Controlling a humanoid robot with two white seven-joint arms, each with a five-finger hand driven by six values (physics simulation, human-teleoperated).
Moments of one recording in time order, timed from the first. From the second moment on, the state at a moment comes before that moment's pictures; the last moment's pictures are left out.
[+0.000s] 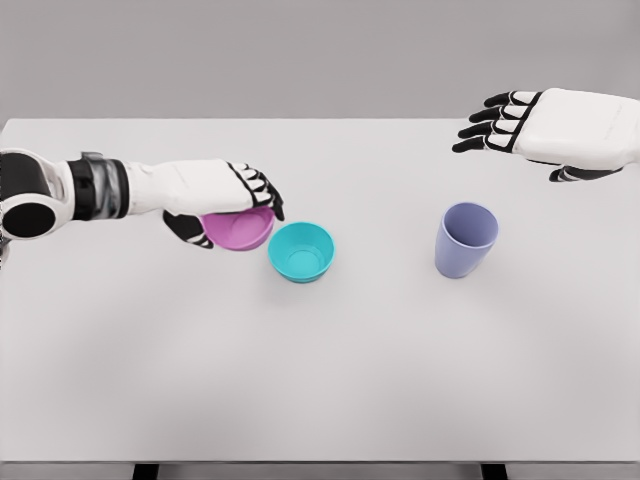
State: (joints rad) left arm -0.91 0.82 -0.97 -1.72 -0.26 -0.26 -0.61; right arm -0.72 -1.03 0.49 -1.73 0.34 -0.61 0.61
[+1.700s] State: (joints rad) left arm -0.90 0.61 -1.01 -1.60 -0.33 -0.27 -0.61; right arm -0.71 -1.03 0.47 -1.73 0.34 -0.61 0.61
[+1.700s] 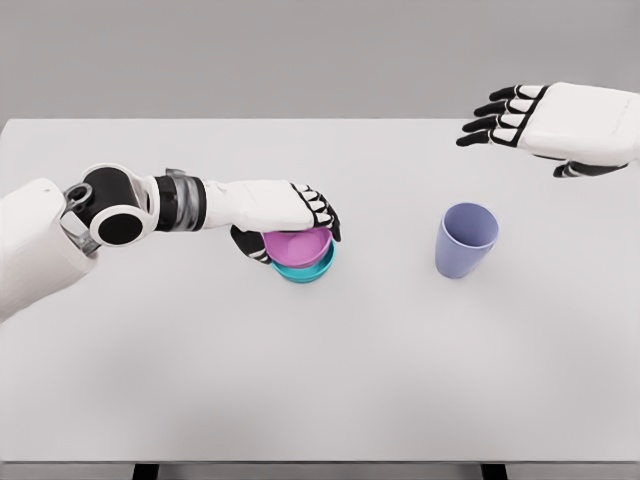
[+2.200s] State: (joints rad) left arm -0.89 0.61 -1.01 -1.60 -0.33 -0.27 -0.61; right arm -0.71 -1.03 0.47 -1.73 0.34 -0.61 0.61
